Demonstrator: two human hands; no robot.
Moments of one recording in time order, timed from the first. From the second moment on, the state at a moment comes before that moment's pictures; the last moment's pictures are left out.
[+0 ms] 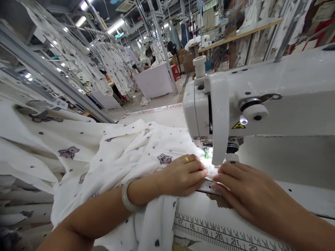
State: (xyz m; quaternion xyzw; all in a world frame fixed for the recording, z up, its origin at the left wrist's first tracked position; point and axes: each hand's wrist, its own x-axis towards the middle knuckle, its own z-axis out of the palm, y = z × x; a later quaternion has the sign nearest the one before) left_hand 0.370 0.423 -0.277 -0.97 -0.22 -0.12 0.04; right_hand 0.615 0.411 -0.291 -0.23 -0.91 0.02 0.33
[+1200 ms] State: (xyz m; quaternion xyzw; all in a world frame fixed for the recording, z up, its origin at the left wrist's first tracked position) left_hand 0.372 0.416 -0.285 -0.93 -0.28 -0.22 -0.02; right_hand 0.620 0.425 -0.291 -0.21 -0.94 0.07 0.27
